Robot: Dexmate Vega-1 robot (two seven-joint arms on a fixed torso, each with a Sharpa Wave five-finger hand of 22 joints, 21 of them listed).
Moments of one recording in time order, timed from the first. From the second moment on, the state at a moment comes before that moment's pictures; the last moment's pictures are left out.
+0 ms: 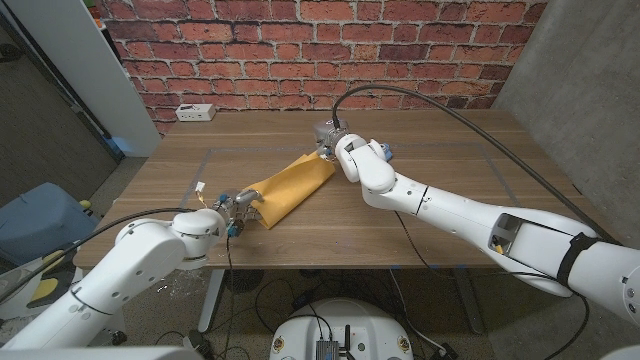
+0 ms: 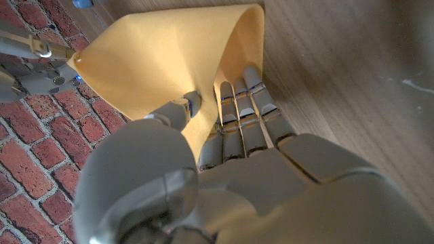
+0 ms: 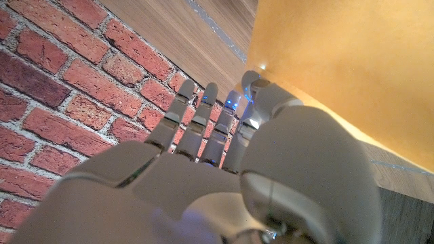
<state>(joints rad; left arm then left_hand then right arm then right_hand) 1.31 0.77 0.10 -2.27 -0.78 0.78 0.64 0.89 0.18 0.78 -0.11 0.33 0.89 0.21 0.62 0.72 0.65 0.17 0.25 0.22 0.61 0.14 0.21 0.18 0.40 0.16 0.70 0.24 -0.33 -0.37 -1.14 -1.59 -1.05 -0.60 0.35 0.87 0.04 0.70 -0.16 0.18 1.09 0.00 0.36 0.24 0.58 -0.12 0.40 0.31 0.55 -0.05 0.26 0.66 0.36 0.07 0.51 0.18</state>
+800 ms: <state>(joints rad) 1.33 0.76 0.08 -2.21 -0.87 0.70 0.69 0.86 0.18 0.78 -0.09 0.38 0.89 0.22 0.71 0.84 0.66 0.18 0.25 0.23 0.62 0.14 0.21 0.19 0.40 0.17 0.73 0.24 -0.42 -0.38 -0.98 -1.60 -0.73 -0.46 0.15 0.55 -0.01 0.47 -0.04 0.20 0.47 -0.06 0.16 0.21 0.34 -0.02 0.30 0.34 0.50 -0.05 0.26 0.67 0.35 0.17 0.50 0.19</state>
